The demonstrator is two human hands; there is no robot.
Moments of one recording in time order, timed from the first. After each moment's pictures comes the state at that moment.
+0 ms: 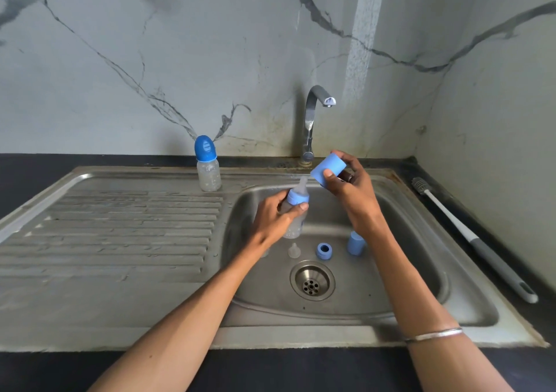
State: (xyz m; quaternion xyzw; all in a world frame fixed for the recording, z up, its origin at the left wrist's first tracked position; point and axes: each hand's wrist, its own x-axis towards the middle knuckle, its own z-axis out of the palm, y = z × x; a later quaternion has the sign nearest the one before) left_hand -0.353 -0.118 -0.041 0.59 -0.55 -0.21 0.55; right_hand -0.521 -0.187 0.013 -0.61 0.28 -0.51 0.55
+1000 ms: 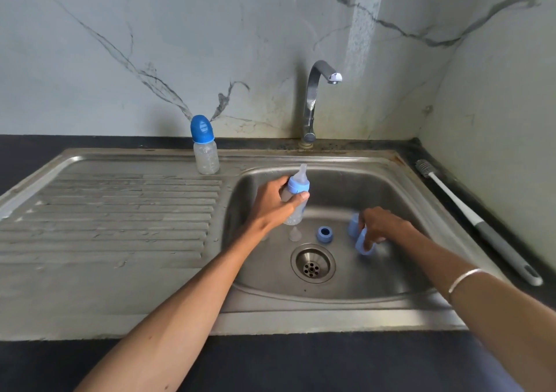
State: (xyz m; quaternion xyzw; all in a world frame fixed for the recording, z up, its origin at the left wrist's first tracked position) left_hand -0.343 -0.122 -0.051 0.62 -0.57 -0.19 0.50; right_hand -0.583 -0.241 -0.063 -0.81 0.55 0.17 0.12
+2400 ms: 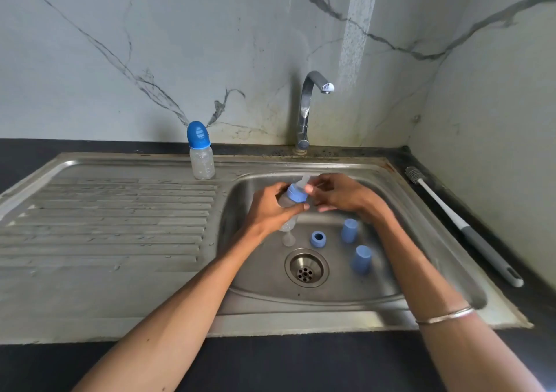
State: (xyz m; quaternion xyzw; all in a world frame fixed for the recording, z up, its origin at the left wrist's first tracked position) left_hand -0.352 -0.117 -0.045 0.62 -0.56 -0.21 0.50; right_hand -0.524 -0.194 0.016 -0.76 0.42 -0.17 0.47
